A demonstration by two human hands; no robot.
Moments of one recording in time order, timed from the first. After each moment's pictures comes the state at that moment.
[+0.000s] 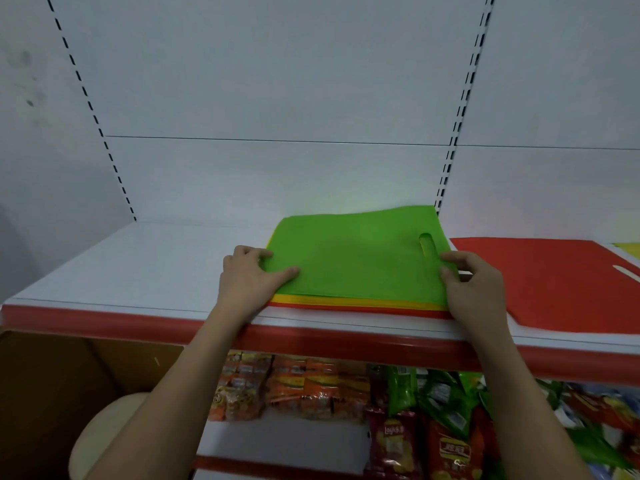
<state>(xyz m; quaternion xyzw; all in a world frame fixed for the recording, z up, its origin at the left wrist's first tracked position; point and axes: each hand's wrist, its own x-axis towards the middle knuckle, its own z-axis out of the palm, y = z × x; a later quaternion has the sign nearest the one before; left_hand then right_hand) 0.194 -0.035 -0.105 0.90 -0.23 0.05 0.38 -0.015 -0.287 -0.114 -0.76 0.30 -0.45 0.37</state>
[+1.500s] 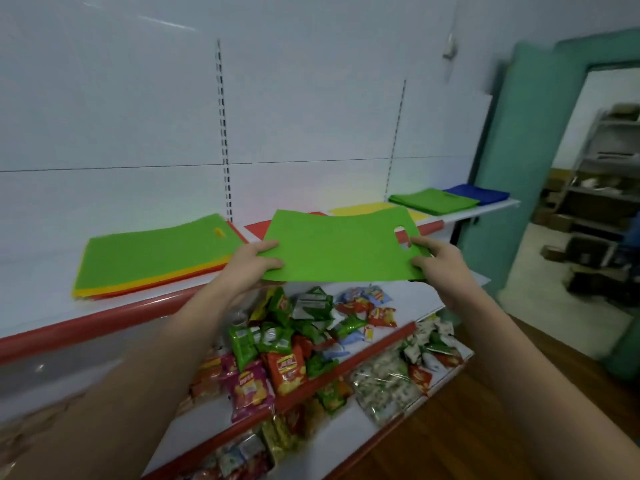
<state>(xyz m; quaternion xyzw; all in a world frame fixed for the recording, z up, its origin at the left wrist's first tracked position) -0.059 -0.086 -0.050 0.60 -0.47 -0.34 0.55 -0.374 -0.147 -0.028 -0.63 0.49 -0.47 0.37</state>
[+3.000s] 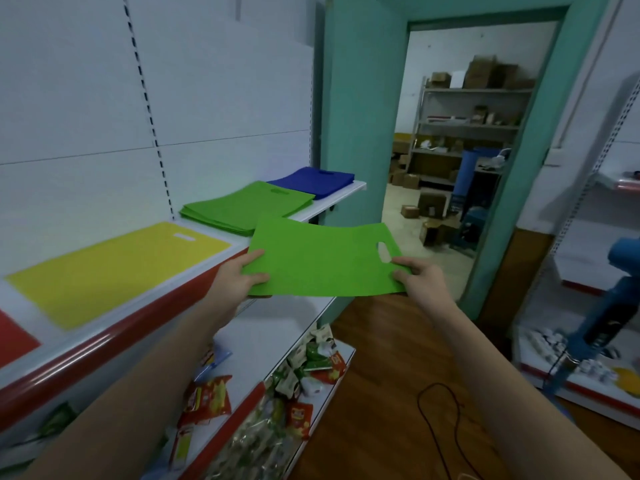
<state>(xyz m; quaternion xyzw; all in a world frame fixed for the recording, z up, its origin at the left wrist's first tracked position) -0.443 -0.589 -0.097 0.49 -0.57 -0.46 0.47 -0.756 -0.530 -0.088 -0.49 0.65 -0.51 0.26</state>
